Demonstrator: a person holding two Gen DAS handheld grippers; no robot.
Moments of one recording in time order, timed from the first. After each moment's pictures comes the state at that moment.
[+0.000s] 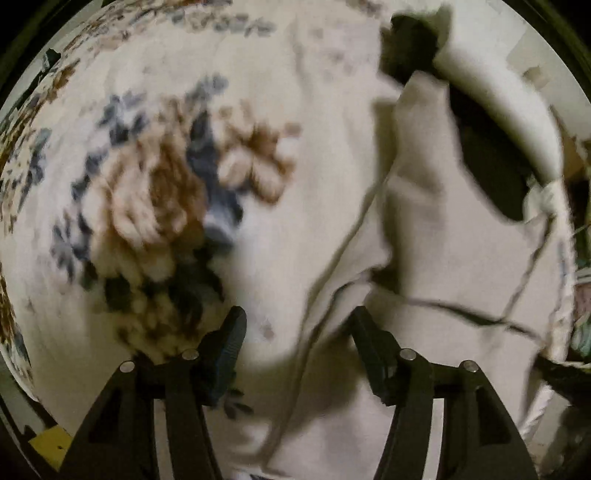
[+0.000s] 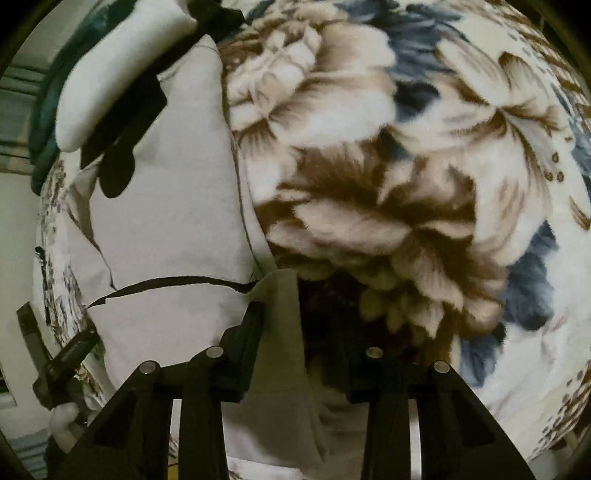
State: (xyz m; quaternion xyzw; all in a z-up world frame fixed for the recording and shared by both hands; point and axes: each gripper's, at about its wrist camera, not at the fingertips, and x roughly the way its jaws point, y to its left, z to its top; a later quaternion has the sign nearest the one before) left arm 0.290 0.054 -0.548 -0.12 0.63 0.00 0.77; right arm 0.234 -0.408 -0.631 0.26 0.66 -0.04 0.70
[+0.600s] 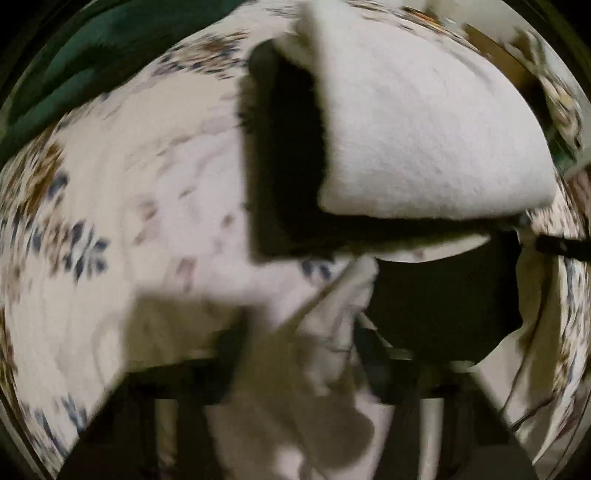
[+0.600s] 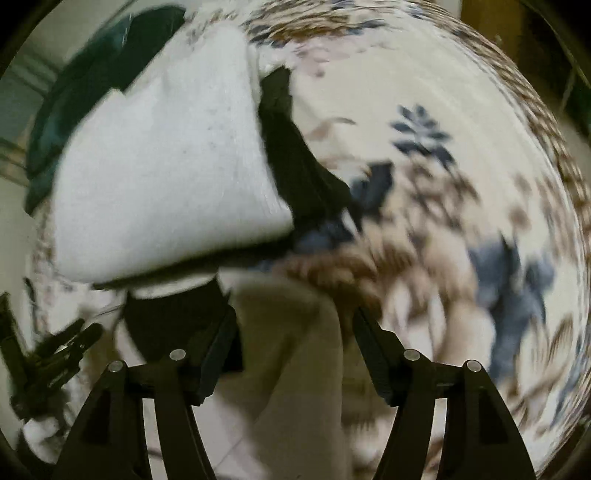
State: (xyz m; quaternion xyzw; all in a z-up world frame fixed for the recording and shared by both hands) left arm 0.470 -0.028 -0.547 0.08 0.59 -0.15 0.79; right arm 0.457 -0.397 -0.591 0.19 0.62 -0.06 0.76
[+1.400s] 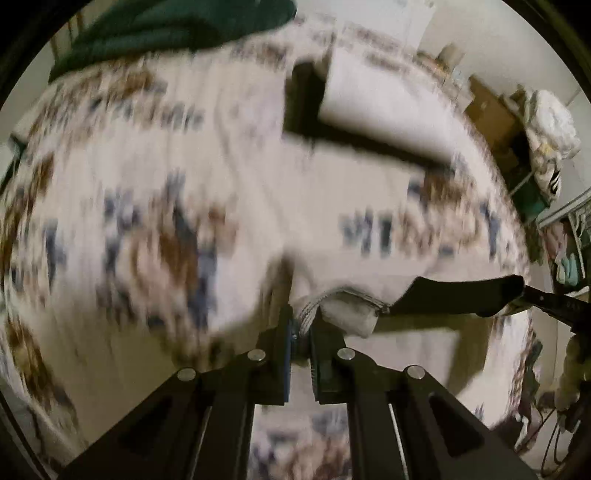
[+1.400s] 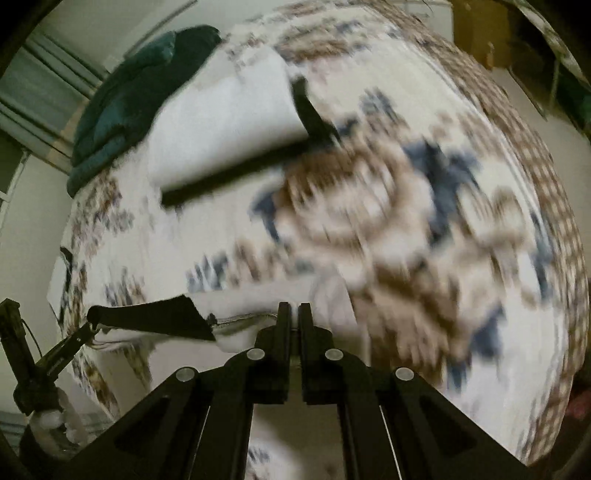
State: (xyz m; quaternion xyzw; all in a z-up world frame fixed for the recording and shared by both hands) left arm 0.247 0.062 -0.467 -0.05 0.59 -0.12 0.80; right arm 0.224 -0.372 -0.503 0.22 0.57 -0.02 0.79
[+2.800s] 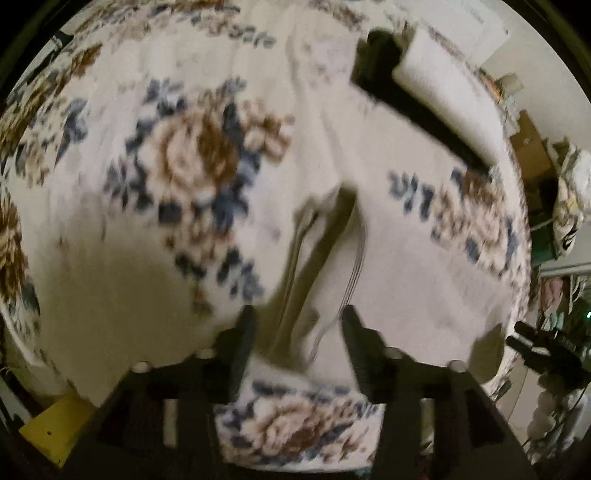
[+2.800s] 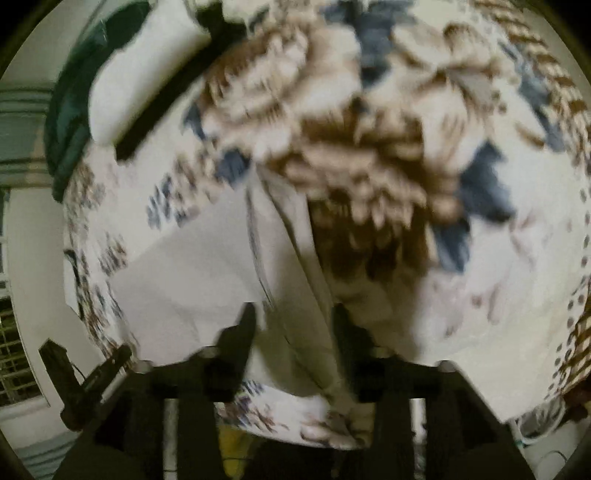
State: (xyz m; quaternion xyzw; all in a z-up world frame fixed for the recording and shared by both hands) left arm 0.215 0.087 -0.489 -0.16 0.63 -0.05 0.76; right arm 0.167 -0.429 -0.565 0.33 0.65 -0.02 0.68
